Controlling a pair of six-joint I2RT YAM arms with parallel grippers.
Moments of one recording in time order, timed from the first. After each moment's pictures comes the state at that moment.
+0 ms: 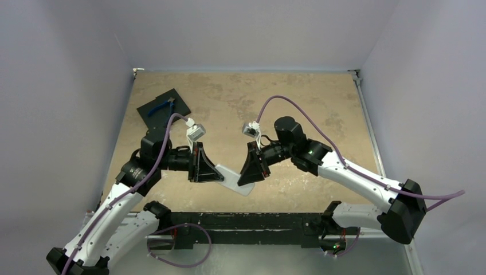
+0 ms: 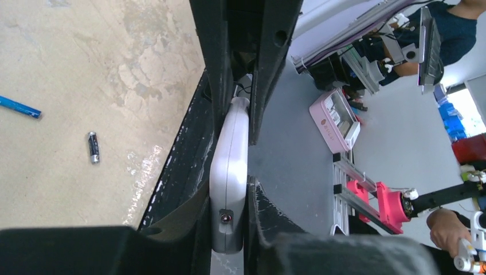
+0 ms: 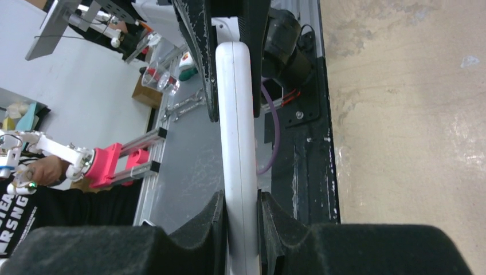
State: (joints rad) left arm -0.47 0.72 0.77 -0.44 0.99 -0.45; right arm 0.83 1.19 0.91 -0.15 -0.97 0.38
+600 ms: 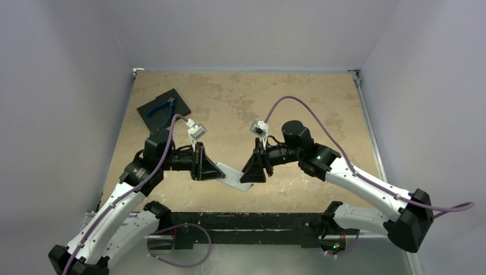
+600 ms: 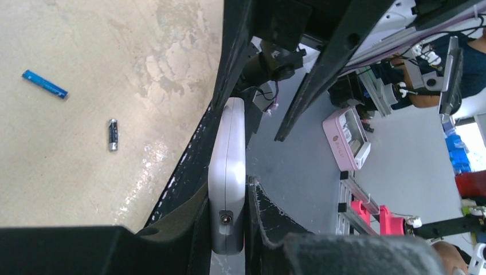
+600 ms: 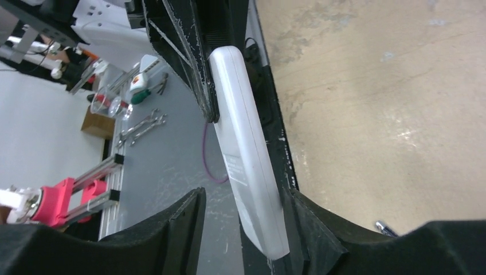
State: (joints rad) left arm -0.48 0.72 0.73 -0.41 0.91 -0.49; right arm 0.82 1.11 0.87 -0.17 -0.79 0.38
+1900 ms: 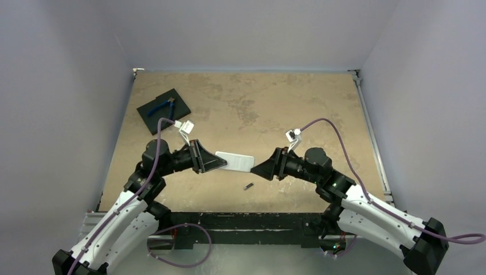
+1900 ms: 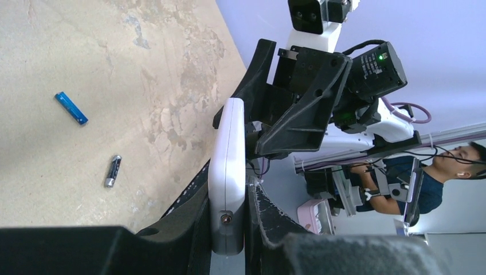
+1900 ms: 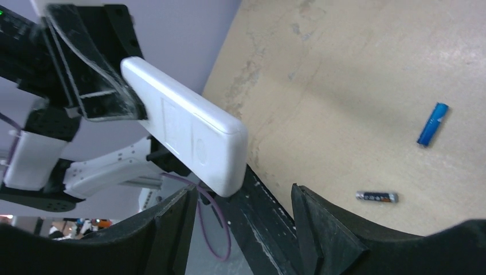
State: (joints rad) left arm -0.48 0.62 0.54 -0.10 0.64 -0.90; right arm 0.80 0.74 0.46 0.03 -0.28 0.88
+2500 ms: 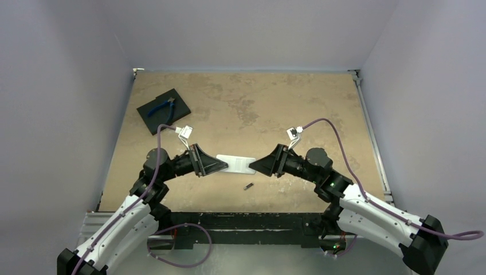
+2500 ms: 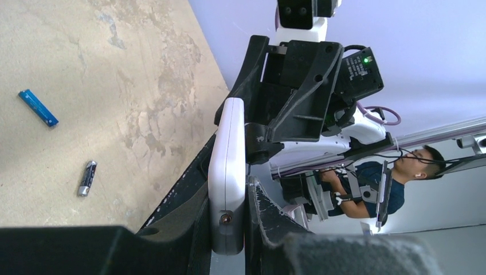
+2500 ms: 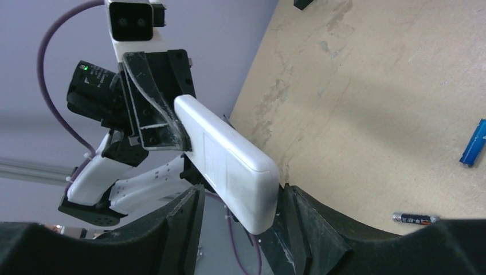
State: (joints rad) left arm -0.48 0.58 0.38 0.16 0.66 -1.06; right arm 0.80 0.77 0.43 0.22 -0.28 1.02
